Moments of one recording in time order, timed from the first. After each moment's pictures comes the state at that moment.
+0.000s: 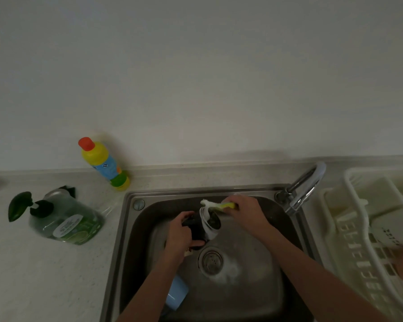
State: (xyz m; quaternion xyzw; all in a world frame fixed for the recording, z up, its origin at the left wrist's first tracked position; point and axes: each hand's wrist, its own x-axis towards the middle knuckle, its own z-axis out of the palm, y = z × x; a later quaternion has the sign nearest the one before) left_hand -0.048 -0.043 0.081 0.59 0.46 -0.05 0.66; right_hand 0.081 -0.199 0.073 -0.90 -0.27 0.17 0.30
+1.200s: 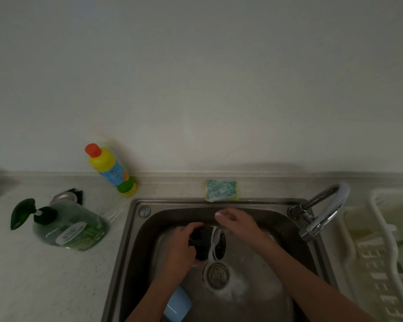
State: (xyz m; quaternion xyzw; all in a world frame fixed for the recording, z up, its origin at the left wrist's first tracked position) left_hand -0.061 -0.026 0.054 0.79 0.32 -0.05 0.52; right_hand 0.085 -0.170 0.054 -0.82 -0.16 0.37 0.41
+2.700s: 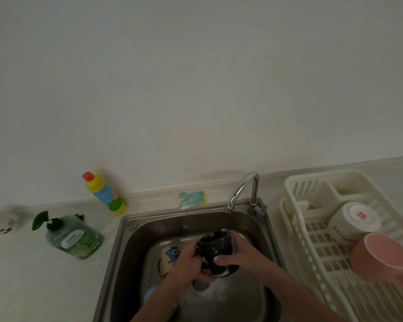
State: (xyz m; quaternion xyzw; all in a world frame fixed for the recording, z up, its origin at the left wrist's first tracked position) left_hand -0.084 -0.181 0.160 0.67 0.33 -0.12 0.66; right_hand 0.014 -0.335 0.111 -0.67 -0.13 0.42 0.60
